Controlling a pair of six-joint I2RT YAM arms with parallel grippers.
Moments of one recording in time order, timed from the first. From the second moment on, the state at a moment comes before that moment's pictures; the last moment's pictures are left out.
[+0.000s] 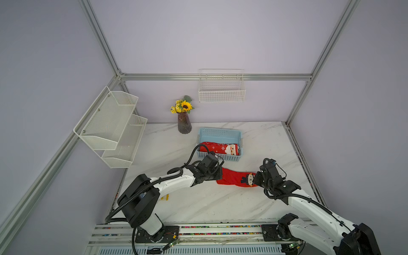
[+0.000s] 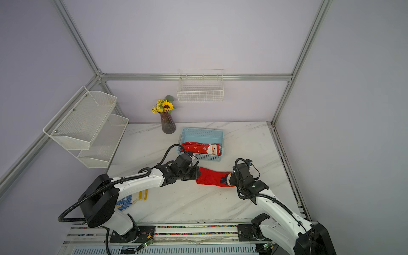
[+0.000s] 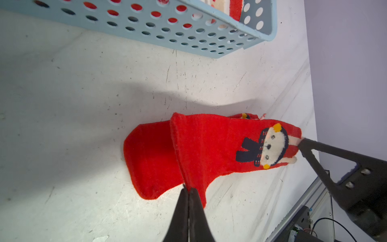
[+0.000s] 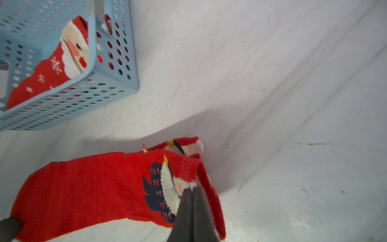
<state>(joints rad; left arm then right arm) -0.80 1.58 0.95 -0.20 0.08 -0.80 0.43 0.99 0.52 -0.43 0.23 0.81</state>
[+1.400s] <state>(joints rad) -0.79 1.46 0.84 -0.25 -0.01 -0.81 0.37 1.13 0.49 -0.29 0.11 0.75</state>
